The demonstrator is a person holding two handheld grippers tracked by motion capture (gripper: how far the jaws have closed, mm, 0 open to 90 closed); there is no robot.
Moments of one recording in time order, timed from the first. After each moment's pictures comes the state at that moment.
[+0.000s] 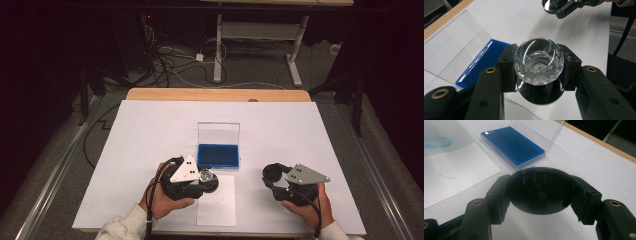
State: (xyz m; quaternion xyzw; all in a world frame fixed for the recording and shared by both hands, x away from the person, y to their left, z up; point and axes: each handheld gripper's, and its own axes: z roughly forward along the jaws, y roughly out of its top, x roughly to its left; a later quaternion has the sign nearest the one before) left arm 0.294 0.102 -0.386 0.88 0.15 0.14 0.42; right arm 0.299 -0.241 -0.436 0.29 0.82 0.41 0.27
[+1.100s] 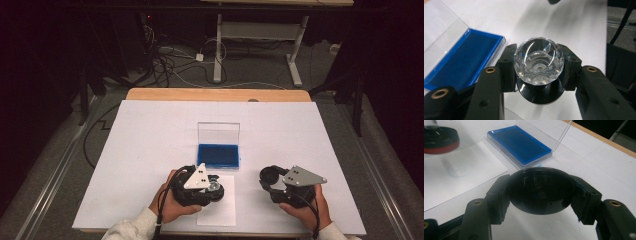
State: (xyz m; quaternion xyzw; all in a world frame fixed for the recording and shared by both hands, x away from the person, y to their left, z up) left arm 0.299 0.082 -0.423 0.90 0.14 0.11 0.39; right arm 0.297 -0.235 -0.440 0.28 0.83 0.42 0.25
